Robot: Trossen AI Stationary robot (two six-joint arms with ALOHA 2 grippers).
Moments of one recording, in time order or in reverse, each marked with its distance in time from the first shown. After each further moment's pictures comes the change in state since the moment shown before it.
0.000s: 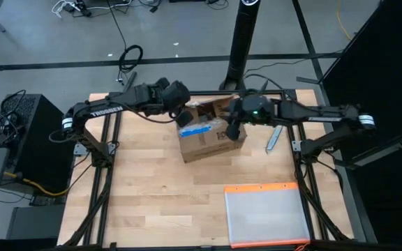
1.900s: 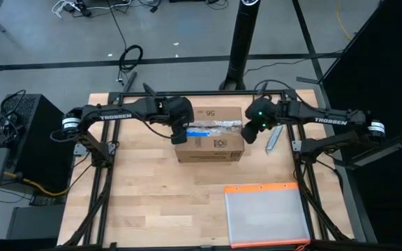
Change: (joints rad) left arm -0.003 0.000 -0.298 0.226 0.219 0.411; right arm -0.172 -0.171 -0.251 -0.356 -0.291 0.387
